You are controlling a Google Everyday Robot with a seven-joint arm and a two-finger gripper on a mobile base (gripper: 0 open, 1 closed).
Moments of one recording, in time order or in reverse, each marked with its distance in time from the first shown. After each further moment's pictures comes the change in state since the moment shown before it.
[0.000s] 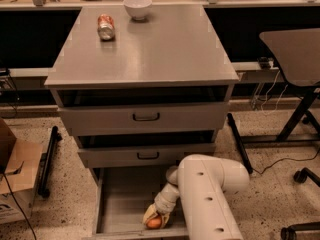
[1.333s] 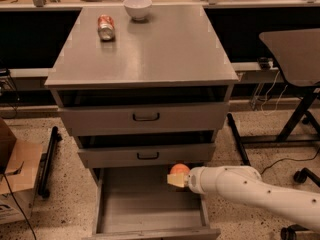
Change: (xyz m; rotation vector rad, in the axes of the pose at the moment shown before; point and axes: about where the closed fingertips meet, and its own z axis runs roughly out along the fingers) arm 0.151 0.113 -0.318 0.088 -1.000 -0.391
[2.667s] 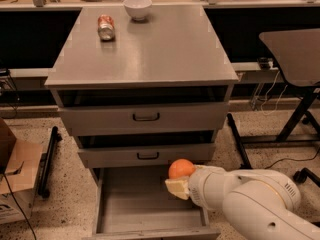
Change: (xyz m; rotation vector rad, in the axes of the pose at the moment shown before) arm -0.011 0.119 -0.162 0.178 -0.076 -0.429
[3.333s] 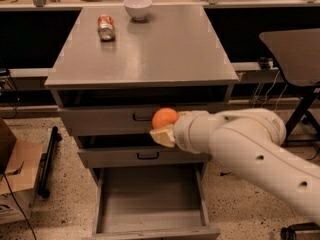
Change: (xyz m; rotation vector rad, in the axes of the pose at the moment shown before) arm -0.146 0.000 -0.010 -0.012 -0.160 -0.214
